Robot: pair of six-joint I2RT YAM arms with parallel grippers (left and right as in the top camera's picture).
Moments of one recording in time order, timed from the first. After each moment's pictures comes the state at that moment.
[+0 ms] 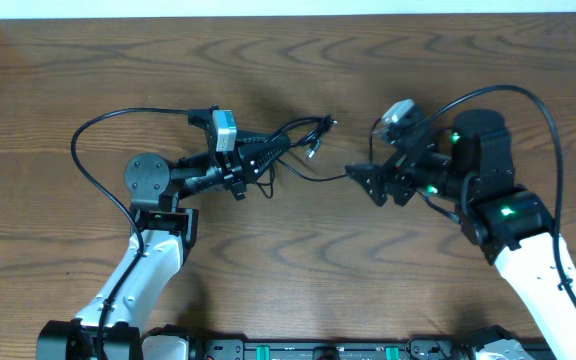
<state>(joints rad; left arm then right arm) -0.10 1.34 0.57 1.07 1.15 -0.54 0.32 1.17 0.93 -0.36 -0.58 -0.13</state>
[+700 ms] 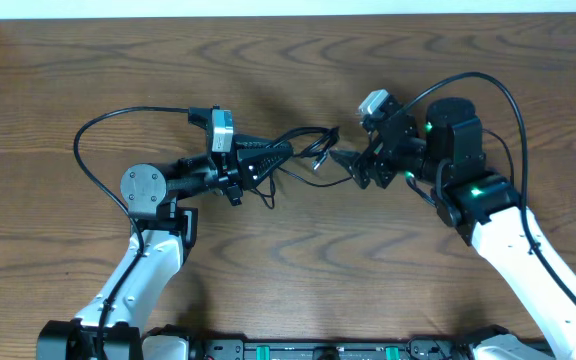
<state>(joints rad) -0.10 1.34 0.57 1.20 1.23 -0.75 0.35 1.32 0.93 -0.14 -0.51 -0.20</state>
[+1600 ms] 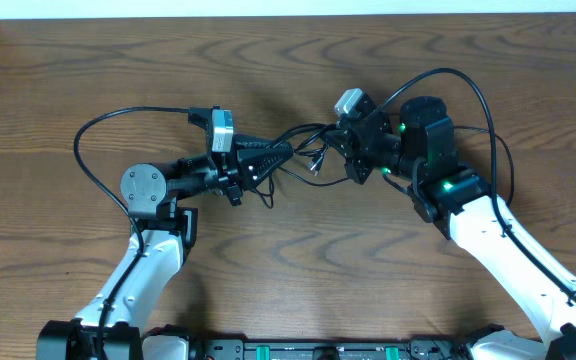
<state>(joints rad) -0.10 1.34 0.57 1.19 1.23 -0.75 0.43 1.42 0.93 0.04 -0.53 -0.16</state>
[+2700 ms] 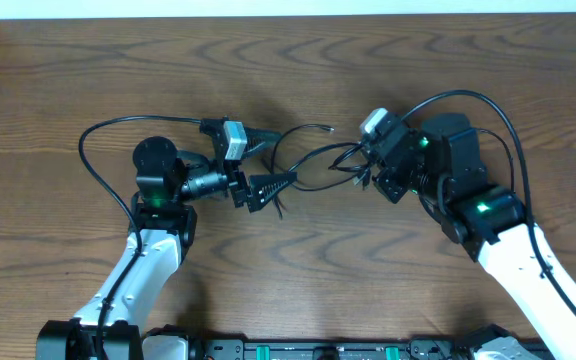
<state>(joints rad) -0.08 1.34 0.57 0.69 1.20 -0.19 0.40 1.22 0.93 -0.35 -0.26 -0.36</state>
